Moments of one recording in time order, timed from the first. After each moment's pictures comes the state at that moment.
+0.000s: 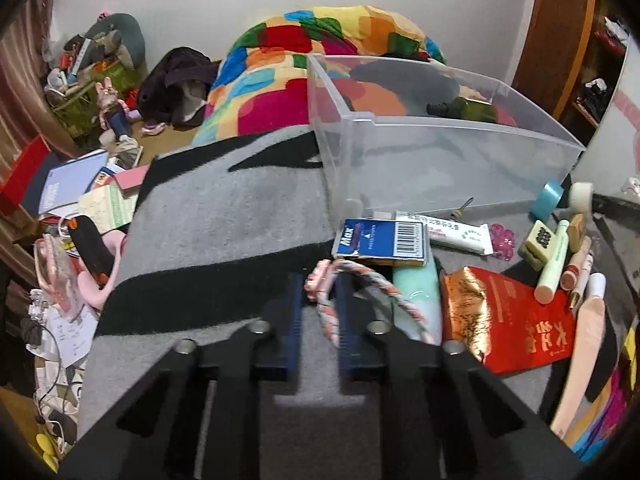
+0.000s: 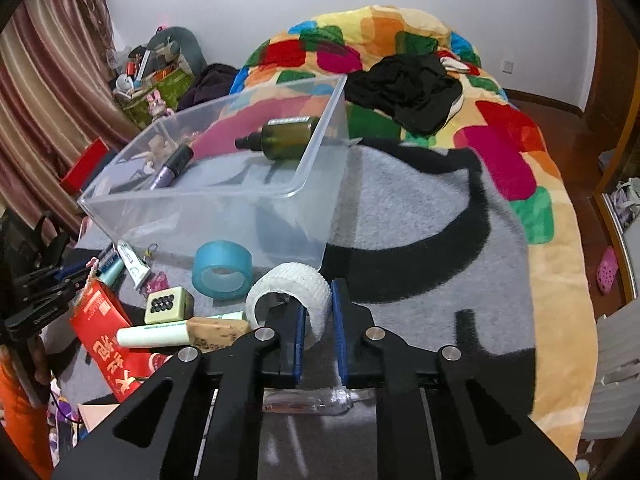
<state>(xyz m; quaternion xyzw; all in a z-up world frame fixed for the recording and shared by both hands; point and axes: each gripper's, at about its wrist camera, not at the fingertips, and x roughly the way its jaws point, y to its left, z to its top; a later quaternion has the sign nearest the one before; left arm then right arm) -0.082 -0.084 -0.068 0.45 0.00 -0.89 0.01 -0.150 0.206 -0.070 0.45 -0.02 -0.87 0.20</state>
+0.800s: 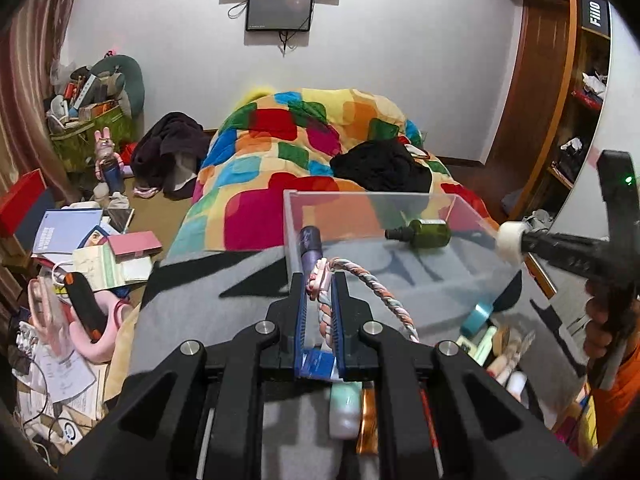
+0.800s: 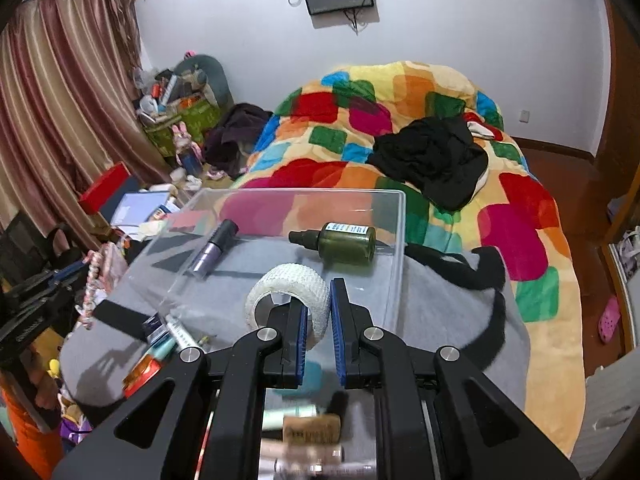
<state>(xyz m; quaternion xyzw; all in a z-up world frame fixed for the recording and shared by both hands) -0.101 -0.075 0.022 0.34 0.04 -0.94 -0.02 -0.181 0.153 -0.005 0.40 0.00 -0.89 0.23</state>
